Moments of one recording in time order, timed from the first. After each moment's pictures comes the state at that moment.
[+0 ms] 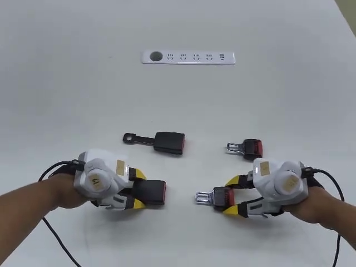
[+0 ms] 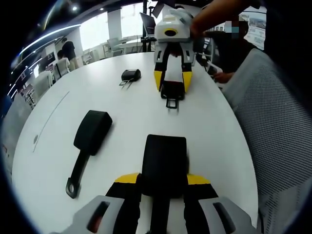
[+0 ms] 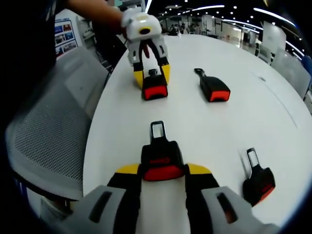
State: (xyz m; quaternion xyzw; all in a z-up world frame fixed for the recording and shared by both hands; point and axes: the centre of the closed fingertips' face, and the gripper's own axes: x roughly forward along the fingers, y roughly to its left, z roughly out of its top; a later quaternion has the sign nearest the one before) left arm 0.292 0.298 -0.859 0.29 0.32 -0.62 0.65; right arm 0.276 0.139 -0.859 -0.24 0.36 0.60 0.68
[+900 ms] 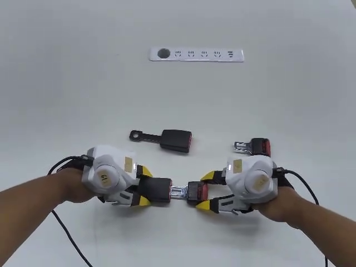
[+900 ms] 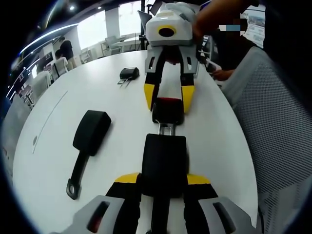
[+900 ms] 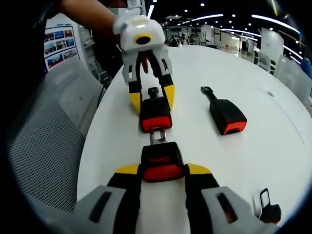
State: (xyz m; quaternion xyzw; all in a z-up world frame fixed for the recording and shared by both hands) left arm 0.292 0.298 -0.859 0.30 0.33 -0.62 0.64; right arm 0.284 0.208 -0.858 -0.21 0.32 0.61 0.70
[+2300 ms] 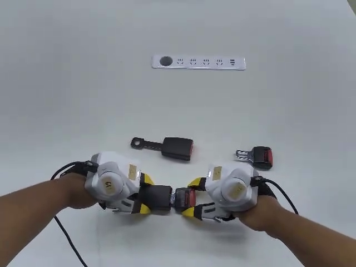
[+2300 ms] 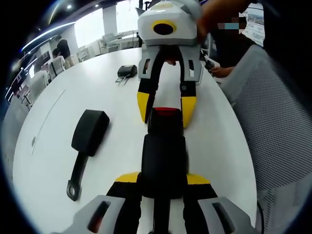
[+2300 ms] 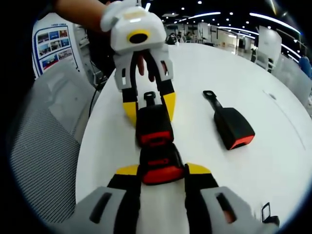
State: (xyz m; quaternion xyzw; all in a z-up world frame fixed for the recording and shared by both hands) left arm 0.293 0.298 -0.861 0.31 0.34 -0.62 0.63; right arm 0.291 0.237 -0.860 -0.21 0.33 0.59 0.70
